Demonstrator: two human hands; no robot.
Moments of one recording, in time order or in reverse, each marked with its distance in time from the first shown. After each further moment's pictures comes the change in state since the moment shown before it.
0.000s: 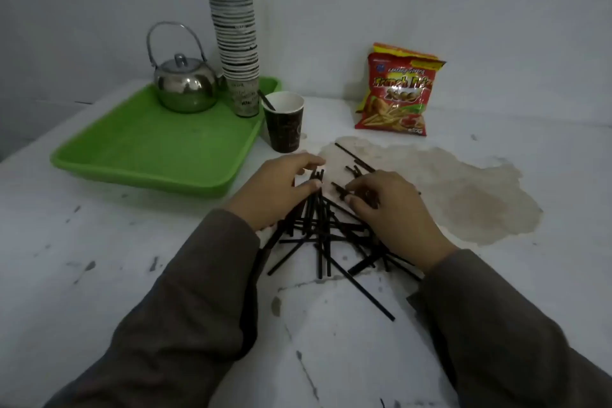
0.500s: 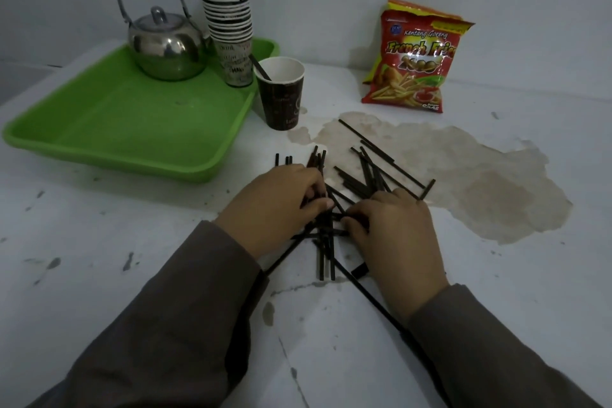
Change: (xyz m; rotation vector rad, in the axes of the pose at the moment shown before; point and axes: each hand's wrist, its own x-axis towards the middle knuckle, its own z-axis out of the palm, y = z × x) left_hand -0.012 -0.002 0.019 0.190 -0.094 -0.011; right_hand -0.022 -0.013 0.025 -0.314 -0.024 0.101
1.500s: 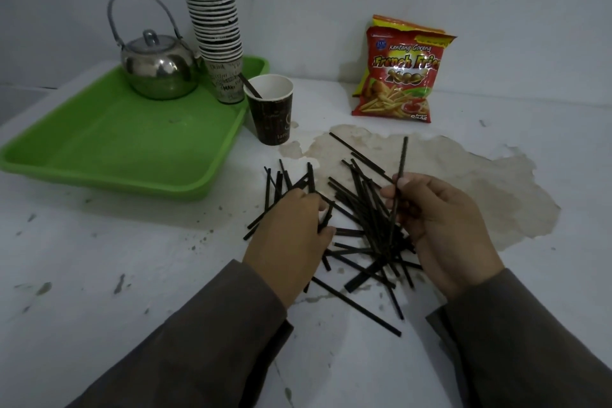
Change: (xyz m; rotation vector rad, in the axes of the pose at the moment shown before) left_hand -0.005 0.027 0.030 -0.044 0.174 -0.163; right_hand 0.012 0.036 -0.028 1.593 0.117 0.493
